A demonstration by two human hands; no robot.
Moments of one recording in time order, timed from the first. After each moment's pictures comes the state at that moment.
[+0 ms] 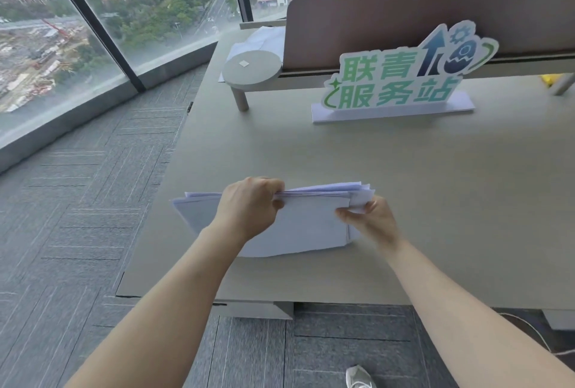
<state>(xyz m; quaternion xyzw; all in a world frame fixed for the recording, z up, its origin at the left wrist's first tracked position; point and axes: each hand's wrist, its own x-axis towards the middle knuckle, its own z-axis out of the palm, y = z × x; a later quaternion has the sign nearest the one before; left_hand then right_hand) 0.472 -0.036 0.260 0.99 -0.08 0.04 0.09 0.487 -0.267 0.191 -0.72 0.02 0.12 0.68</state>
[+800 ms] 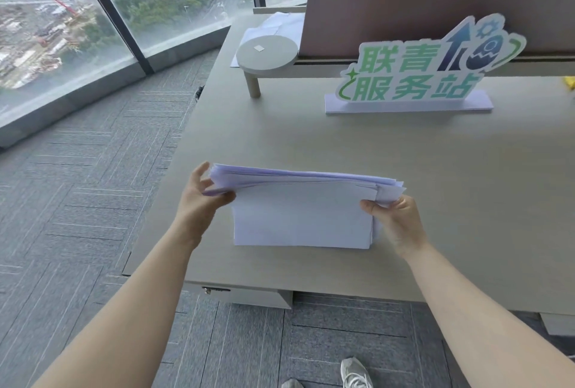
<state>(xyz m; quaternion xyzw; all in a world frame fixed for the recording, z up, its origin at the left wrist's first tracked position) 0.445 0.063 0.211 0.74 0.24 0.03 0.62 0.484 -0.276 0.179 -0.68 0.04 0.07 0.73</state>
